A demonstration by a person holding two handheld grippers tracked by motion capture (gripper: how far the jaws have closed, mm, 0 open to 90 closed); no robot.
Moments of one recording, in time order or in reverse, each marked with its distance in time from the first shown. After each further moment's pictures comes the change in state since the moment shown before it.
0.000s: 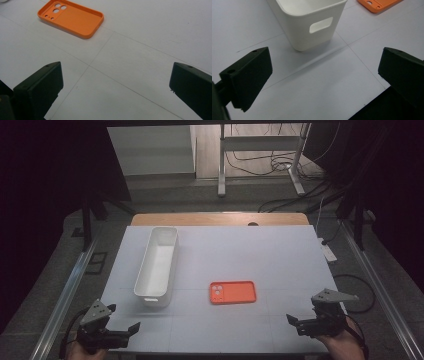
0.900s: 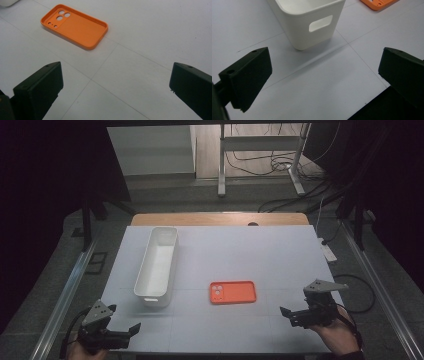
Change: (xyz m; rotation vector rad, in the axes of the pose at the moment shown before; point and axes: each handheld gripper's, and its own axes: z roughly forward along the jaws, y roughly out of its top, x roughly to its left) left arm -0.002 0.000 0.001 0.009 0.011 0.014; right arm 0.001 0.024 0.014 0.000 0.026 -0.033
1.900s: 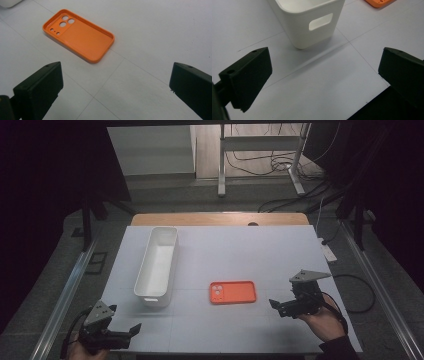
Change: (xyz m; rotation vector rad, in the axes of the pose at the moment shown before) left arm -0.001 0.000 0.001 0.016 0.009 0.012; right arm 0.006 0.027 0.026 0.024 0.023 -0.056
